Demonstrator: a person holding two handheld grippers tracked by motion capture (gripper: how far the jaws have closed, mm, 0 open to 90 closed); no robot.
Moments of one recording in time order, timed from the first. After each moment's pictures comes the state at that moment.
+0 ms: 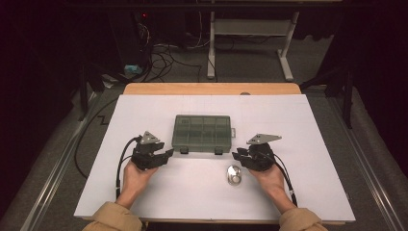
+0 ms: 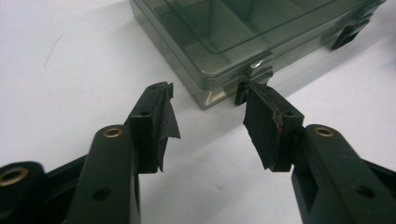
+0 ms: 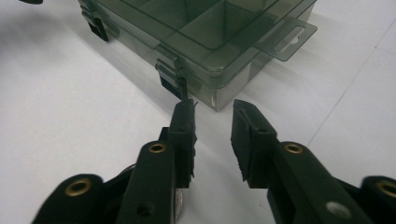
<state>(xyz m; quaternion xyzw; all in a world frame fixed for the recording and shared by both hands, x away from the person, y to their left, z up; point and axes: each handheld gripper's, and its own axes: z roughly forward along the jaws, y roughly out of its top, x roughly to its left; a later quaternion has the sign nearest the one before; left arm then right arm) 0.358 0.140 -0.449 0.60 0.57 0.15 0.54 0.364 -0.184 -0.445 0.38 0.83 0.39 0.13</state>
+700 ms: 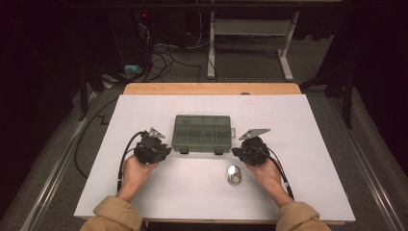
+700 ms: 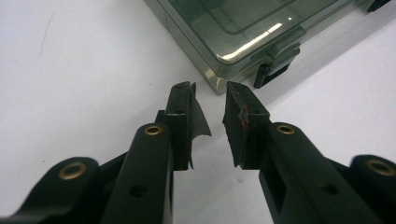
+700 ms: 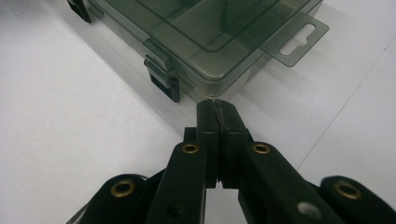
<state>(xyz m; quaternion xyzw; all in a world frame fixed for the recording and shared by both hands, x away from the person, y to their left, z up) 0.375 0.135 -0.453 0.65 0.58 0.14 0.47 0.380 -0.168 -0.441 0.38 0.85 0.33 0.13</state>
